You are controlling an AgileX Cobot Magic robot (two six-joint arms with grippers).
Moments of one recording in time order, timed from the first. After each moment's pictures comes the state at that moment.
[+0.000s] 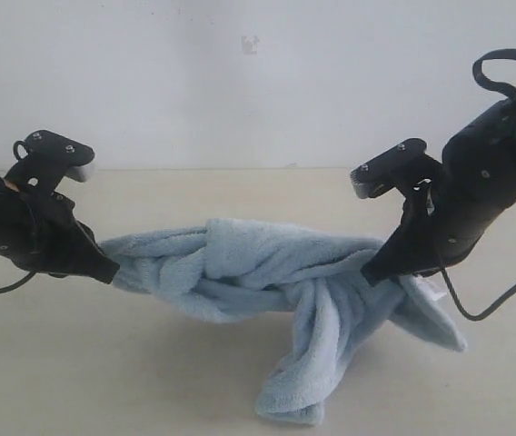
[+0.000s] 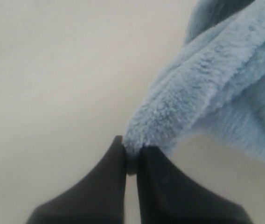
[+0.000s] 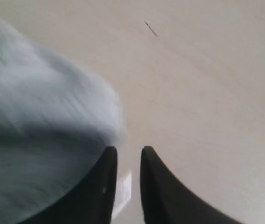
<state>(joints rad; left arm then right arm) -0.22 1.64 -0.92 -0.34 0.39 0.57 0.36 1.76 -1.06 -0.37 0.56 0.14</state>
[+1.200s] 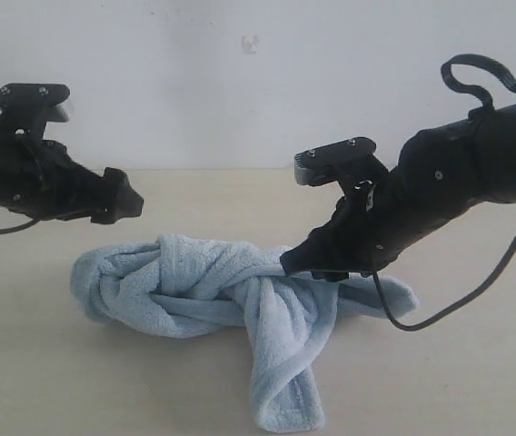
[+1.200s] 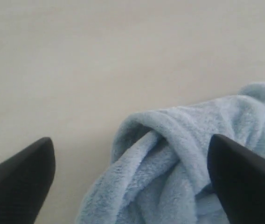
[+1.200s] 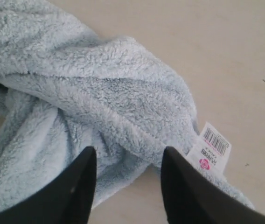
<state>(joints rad) -0.21 1.63 -1.01 -0.59 0.30 0.56 0.50 1.75 -1.06 0.02 0.38 0.04</state>
